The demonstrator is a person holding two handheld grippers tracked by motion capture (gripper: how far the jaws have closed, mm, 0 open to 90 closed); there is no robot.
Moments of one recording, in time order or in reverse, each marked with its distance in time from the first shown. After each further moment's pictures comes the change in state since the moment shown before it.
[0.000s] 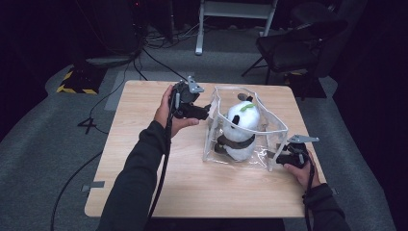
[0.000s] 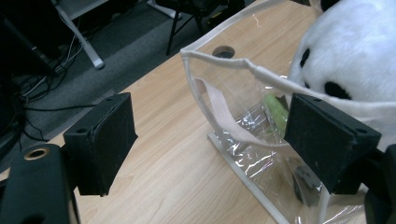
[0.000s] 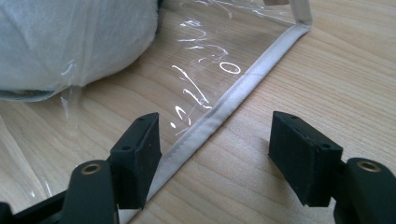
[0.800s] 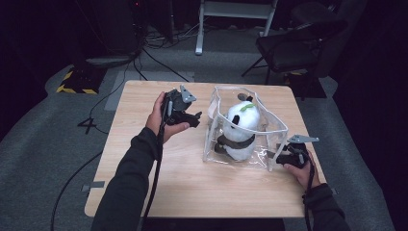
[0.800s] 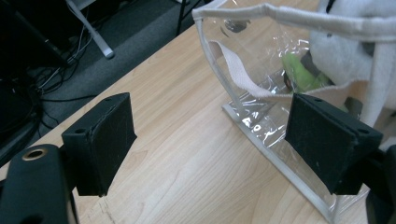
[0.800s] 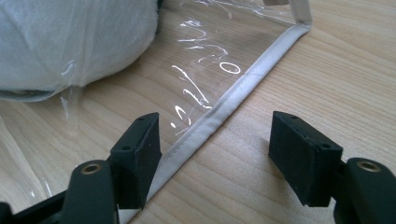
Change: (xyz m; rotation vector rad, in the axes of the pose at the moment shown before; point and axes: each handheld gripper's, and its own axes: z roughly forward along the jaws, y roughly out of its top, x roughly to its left) left arm 0.004 -0.029 -0.002 0.052 0.038 0.052; right arm 0.000 0.000 0.000 -0.001 -0.001 -0.001
